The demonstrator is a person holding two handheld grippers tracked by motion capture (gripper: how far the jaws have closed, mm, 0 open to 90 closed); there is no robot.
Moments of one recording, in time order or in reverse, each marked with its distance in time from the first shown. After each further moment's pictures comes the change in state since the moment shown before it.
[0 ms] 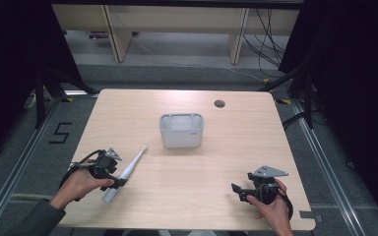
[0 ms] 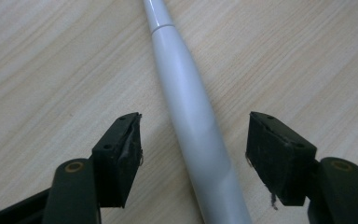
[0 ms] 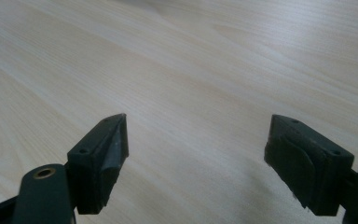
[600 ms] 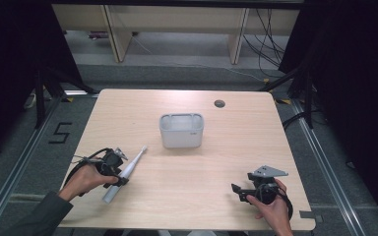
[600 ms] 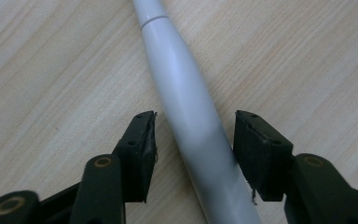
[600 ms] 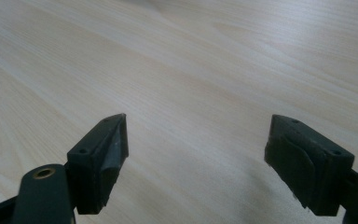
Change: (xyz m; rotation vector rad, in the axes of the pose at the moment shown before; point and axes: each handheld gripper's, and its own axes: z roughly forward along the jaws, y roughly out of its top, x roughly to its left) left arm 0.005 0.013 0.015 0.107 -0.025 0.065; right arm 0.000 0.000 0.001 0.001 -0.003 0.005
